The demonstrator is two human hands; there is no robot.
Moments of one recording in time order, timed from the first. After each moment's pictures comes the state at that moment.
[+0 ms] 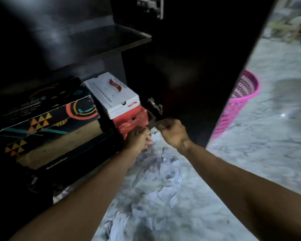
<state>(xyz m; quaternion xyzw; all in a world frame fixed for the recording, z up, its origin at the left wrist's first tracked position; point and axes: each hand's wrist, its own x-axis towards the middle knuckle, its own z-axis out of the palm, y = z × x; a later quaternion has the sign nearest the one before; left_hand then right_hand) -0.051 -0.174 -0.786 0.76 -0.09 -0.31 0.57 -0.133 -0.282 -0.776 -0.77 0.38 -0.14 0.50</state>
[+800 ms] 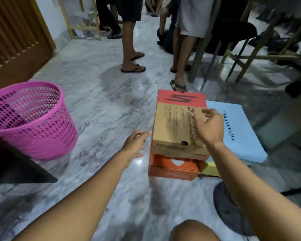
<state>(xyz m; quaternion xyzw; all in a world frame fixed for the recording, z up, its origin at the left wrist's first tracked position) -0.474 -0.396 -0.749 0.61 -0.41 -0.62 0.28 -0.713 -0.395 -0.701 -0.44 0.79 -0.40 0.18</state>
